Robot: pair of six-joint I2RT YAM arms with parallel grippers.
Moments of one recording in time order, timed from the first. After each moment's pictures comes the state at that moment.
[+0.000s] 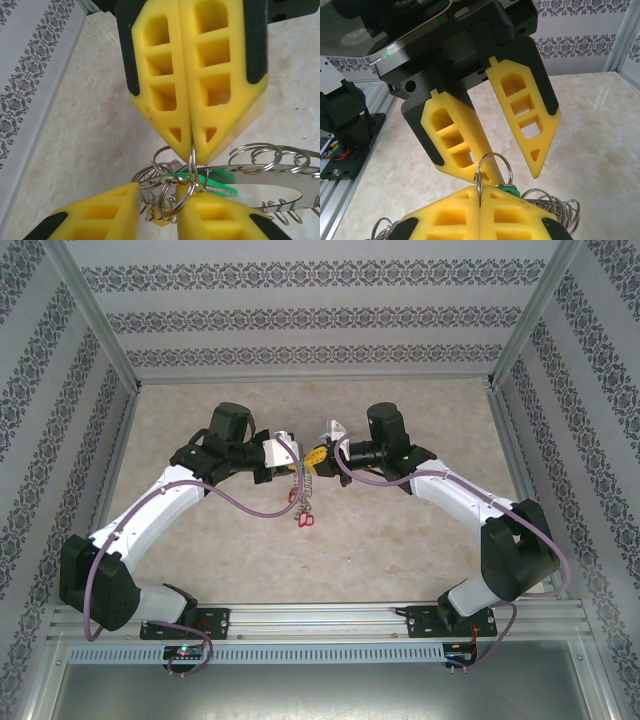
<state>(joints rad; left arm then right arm) -0.42 1.36 1.15 -0.46 0.55 0.90 0.50 1.52 1.06 0.02 -1.00 -0.33</state>
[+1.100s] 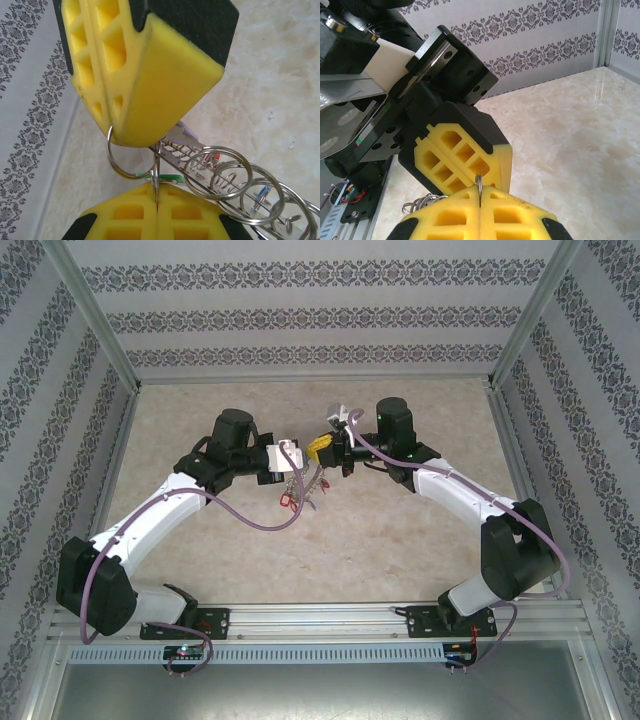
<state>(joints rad) -0.46 1.34 1.08 -0.33 0.48 0.96 0.45 1.52 1.05 0.17 -1.01 -0.03</state>
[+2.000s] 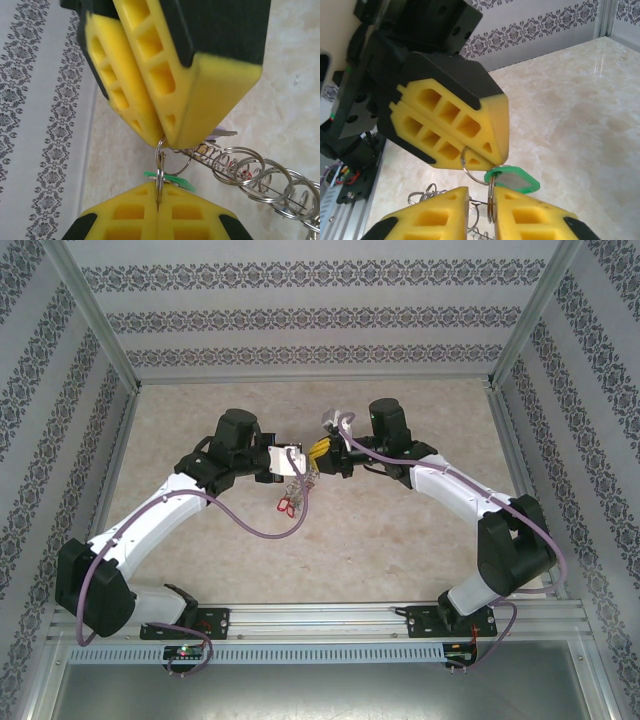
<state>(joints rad) -0.48 1.33 1.11 -0.37 0.34 1.12 0.47 1.56 1.10 -0.02 -0.97 -0.16</state>
